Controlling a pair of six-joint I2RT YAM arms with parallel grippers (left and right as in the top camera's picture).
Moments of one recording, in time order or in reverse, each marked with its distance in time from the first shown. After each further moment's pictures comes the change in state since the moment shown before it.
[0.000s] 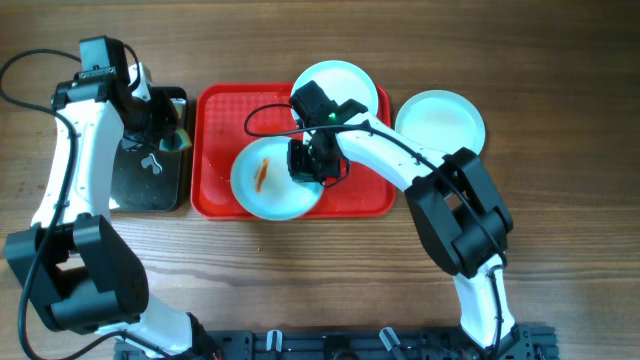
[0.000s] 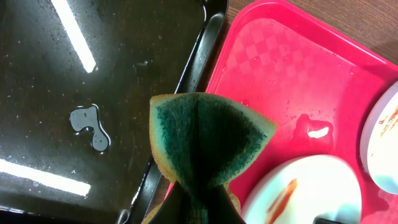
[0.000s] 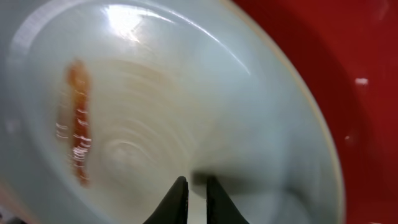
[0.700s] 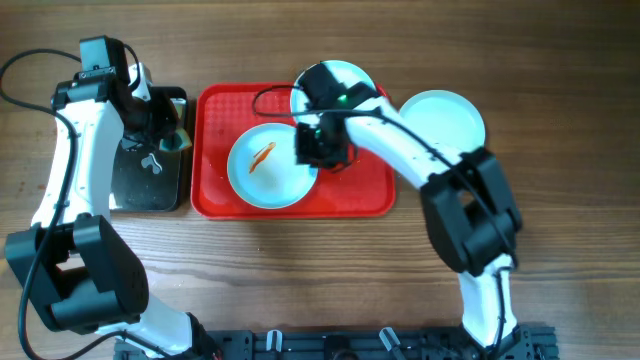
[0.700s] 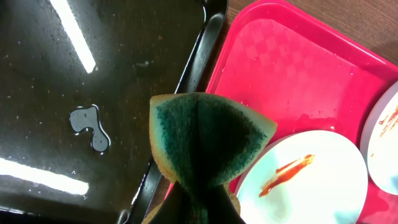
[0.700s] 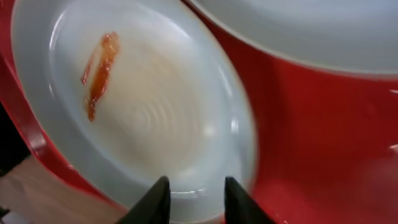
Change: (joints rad) left arm 0.000 0.000 0.000 0.002 0.000 0.000; right arm -0.060 -0.041 0.089 -0.160 0.019 -0.018
